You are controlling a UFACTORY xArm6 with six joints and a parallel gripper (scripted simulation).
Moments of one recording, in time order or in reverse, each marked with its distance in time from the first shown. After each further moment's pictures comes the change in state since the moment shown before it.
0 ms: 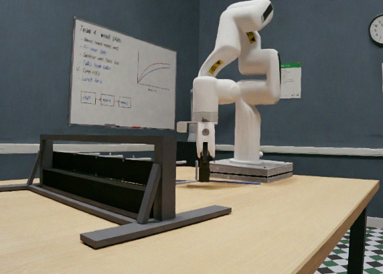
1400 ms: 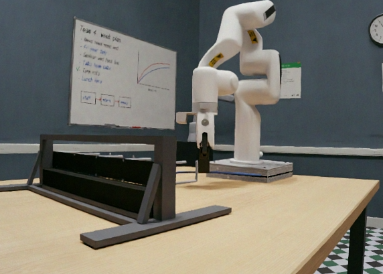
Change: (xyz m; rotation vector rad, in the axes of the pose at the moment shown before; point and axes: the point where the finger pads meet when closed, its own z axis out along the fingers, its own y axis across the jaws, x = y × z) arm 0.001 -0.006 -0.027 -0.001 -0.002 0.018
